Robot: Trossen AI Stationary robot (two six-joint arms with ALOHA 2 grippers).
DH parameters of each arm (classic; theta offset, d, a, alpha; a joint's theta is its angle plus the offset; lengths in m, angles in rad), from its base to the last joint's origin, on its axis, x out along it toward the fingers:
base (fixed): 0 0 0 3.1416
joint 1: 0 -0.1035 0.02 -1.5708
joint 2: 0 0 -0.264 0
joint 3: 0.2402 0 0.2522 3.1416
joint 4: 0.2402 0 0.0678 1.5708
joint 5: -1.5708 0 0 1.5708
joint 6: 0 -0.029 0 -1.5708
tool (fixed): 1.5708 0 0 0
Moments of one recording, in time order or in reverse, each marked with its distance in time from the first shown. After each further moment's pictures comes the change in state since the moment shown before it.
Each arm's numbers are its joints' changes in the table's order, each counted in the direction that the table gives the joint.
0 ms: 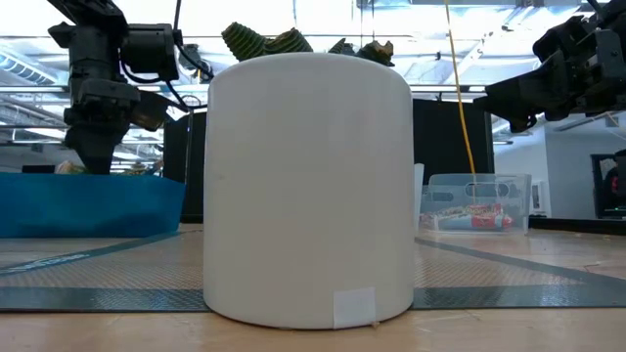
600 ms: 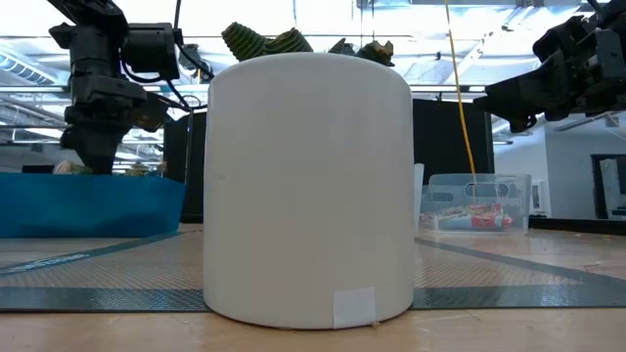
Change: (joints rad) left arm 0.000 0.000 0.000 -0.013 -0.027 0.079; right arm 0.000 0.000 0.000 0.000 0.000 0.000
